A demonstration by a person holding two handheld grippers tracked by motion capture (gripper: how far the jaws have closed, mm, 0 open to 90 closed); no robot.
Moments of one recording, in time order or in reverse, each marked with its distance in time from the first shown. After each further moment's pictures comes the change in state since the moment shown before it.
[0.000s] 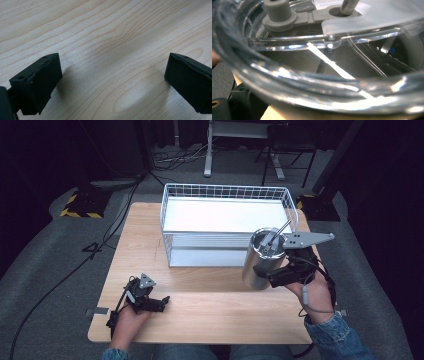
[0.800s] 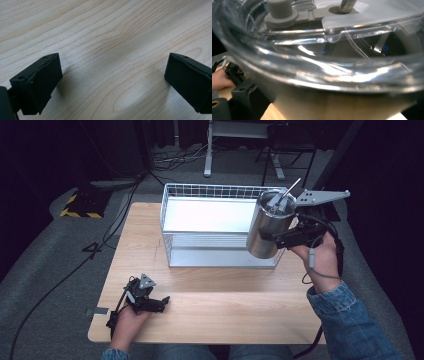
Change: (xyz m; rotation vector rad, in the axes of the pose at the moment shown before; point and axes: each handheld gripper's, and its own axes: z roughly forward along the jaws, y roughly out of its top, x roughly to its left) left arm -0.001 -0.001 0.000 -0.004 0.001 0.003; right arm -0.041 0.068 -0.016 -0.068 -0.058 0.025
